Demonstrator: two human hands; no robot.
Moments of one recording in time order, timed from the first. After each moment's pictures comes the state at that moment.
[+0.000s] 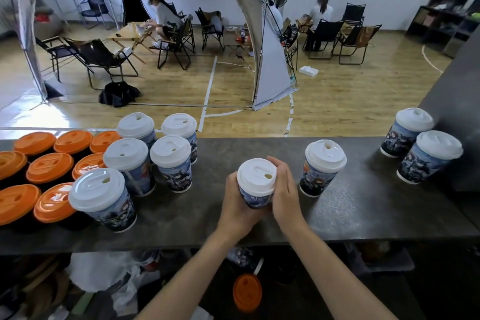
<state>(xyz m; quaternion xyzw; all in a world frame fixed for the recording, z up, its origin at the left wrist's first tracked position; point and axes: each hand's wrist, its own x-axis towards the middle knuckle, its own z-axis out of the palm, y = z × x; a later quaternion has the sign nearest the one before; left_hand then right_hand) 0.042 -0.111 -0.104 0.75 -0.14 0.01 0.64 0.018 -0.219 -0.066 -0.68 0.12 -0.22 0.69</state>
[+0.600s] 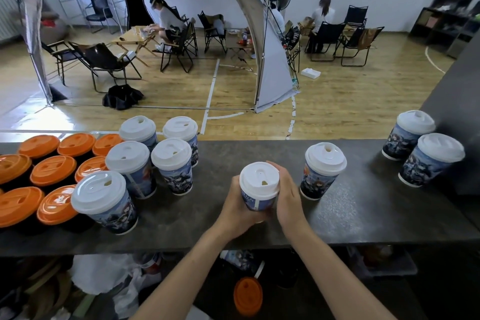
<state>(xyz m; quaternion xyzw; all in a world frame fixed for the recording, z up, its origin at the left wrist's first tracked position) 0.048 -0.106 -0.104 0.77 -0.15 -0.09 0.62 0.013 -0.223 -0.061 -0.65 0.13 -0.19 0.72</state>
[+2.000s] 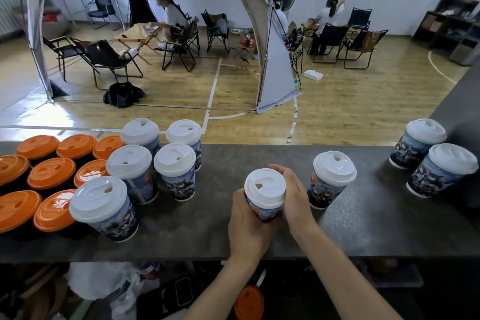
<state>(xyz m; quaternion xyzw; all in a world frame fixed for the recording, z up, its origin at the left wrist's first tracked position) 0.017 -0.126 -0.103 0.80 -0.04 0.05 0.59 0.029 -0.229 -0.044 -0.66 0.18 -0.15 0.72</state>
